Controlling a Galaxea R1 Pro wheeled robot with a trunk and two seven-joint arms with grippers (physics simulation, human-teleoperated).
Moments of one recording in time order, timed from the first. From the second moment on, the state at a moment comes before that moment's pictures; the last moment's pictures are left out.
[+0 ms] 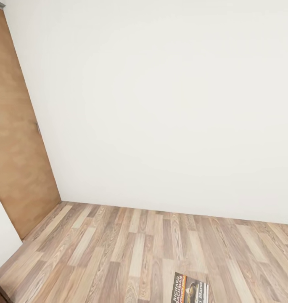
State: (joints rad) left arm -0.33 0.00 -0.10 -0.02 0.05 -0.17 -0.09; right arm -0.41 -0.25 -0.19 0.06 -0.19 -0.03 0.90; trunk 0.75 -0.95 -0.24
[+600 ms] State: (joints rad) left arm -0.33 0.00 -0.10 -0.02 0.05 -0.17 -0.09; right arm -0.41 -0.25 -0.20 0.06 -0.19 -0.03 0.90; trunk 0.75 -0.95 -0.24
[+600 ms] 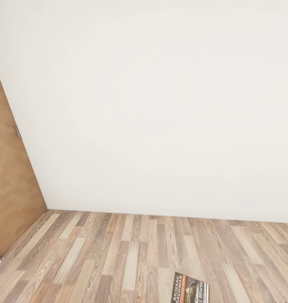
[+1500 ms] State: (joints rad) left arm -0.33 0.00 -0.10 -0.02 0.05 -0.17 -0.09; right arm -0.41 -0.25 -0.19 0.06 -0.19 -0.03 0.89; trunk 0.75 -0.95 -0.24
